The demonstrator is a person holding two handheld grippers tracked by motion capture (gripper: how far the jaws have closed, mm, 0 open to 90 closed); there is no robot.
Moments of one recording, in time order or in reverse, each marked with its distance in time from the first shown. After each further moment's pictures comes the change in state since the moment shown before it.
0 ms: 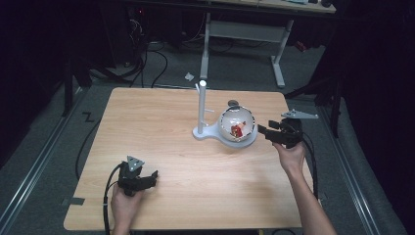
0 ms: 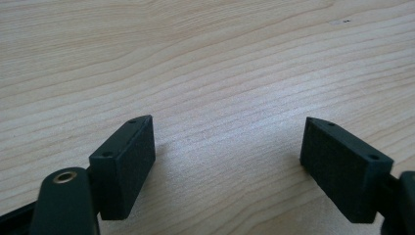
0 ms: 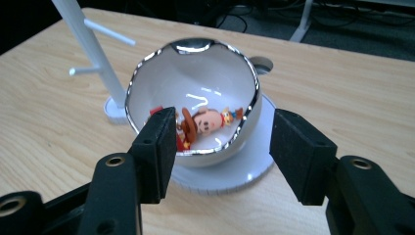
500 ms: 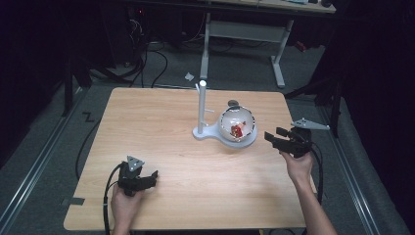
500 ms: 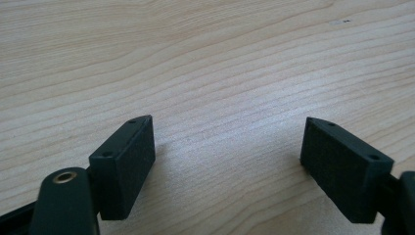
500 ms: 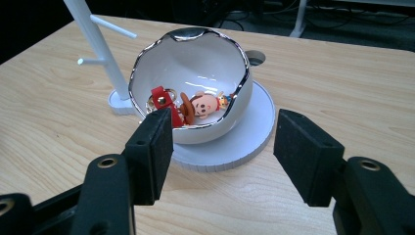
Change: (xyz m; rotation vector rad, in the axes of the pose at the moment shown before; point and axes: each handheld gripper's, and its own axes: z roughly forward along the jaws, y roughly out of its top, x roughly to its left) left arm 0.000 0.000 0.000 0.000 -0.001 0.003; right arm -0.004 -0.022 -0.026 -0.043 -0.001 0.029
